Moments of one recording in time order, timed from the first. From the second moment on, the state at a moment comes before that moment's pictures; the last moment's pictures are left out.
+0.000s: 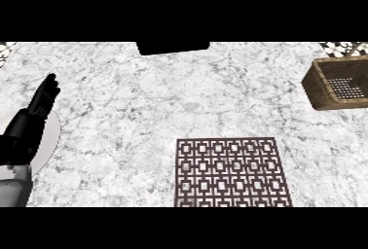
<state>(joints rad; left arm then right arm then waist) -0.13 0.41 0.03 -1.55 -0.01 0.06 -0.01 -0.63 -1.12 0.33 -1.08 0.08 -0.02 0.11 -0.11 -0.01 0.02</state>
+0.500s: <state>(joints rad) -0.13 0.41 0.01 -1.58 -0.01 0.03 -0.02 -0.70 -1.31 -0.01 -0.85 -0.25 0.30 -0.32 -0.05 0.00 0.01</state>
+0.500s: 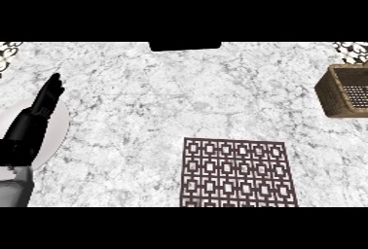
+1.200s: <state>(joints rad) -0.24 0.38 -0.05 -1.57 -0.02 0.00 0.00 -0.86 -1.52 -0.06 -0.60 -0.27 0.73 -0.37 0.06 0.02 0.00</state>
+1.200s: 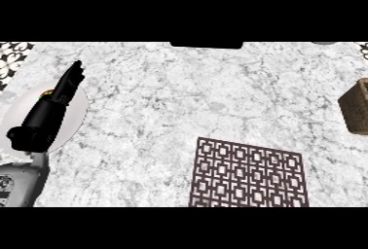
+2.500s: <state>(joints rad) -0.25 0.35 -0.04 -1.54 -0.05 -0.01 0.00 -1.02 -1.42 0.24 -0.64 0.24 0.69 -0.45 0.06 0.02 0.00</state>
